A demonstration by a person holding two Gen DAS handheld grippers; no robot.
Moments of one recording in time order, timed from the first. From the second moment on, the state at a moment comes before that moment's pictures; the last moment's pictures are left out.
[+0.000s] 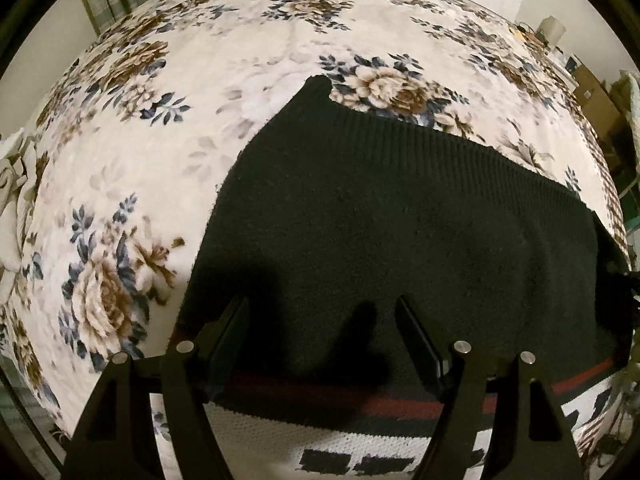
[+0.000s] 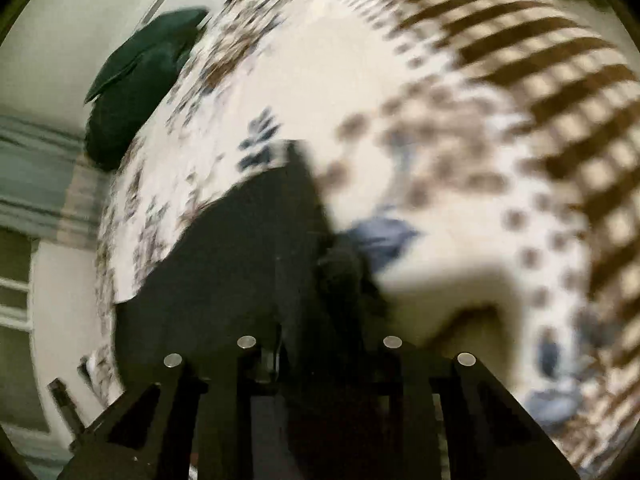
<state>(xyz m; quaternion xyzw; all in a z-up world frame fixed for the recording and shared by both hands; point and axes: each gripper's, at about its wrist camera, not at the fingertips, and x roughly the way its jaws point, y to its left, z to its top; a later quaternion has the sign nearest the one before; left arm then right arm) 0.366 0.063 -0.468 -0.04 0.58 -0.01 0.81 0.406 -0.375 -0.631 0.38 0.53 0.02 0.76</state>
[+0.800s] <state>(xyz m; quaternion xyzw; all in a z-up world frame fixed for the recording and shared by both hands) 0.331 -0.022 -0.455 -0.04 0.59 -0.10 0.80 0.176 -0.367 -0.601 0.56 0.44 -0.15 0.69</state>
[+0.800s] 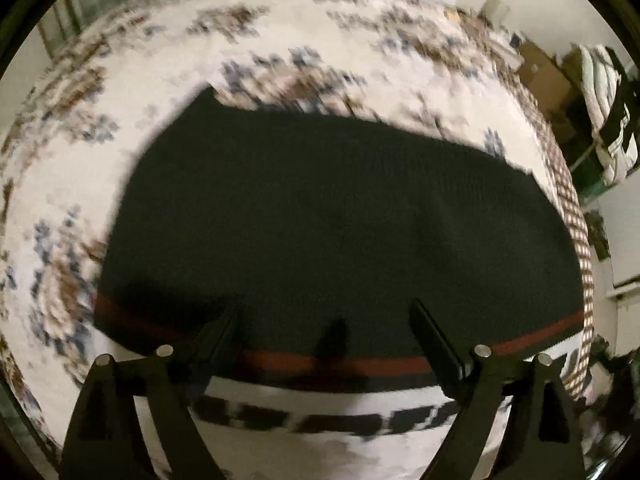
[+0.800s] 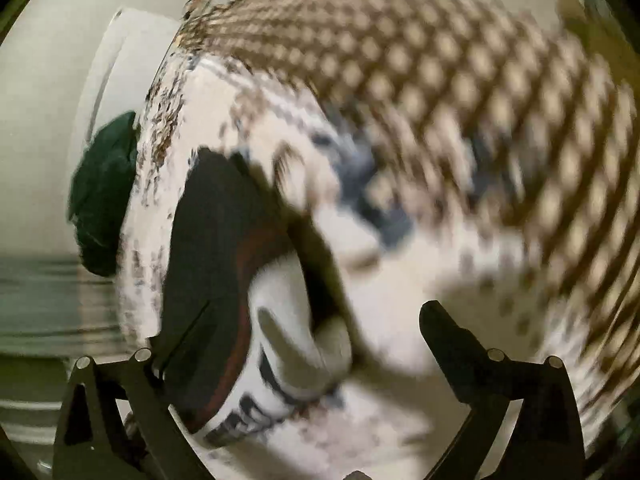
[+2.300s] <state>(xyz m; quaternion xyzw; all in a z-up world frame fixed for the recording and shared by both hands) 0.244 0.268 -0.495 -0.21 0.58 0.13 0.78 0.366 0.166 -0.522 -0.03 0.43 0.01 0.90</state>
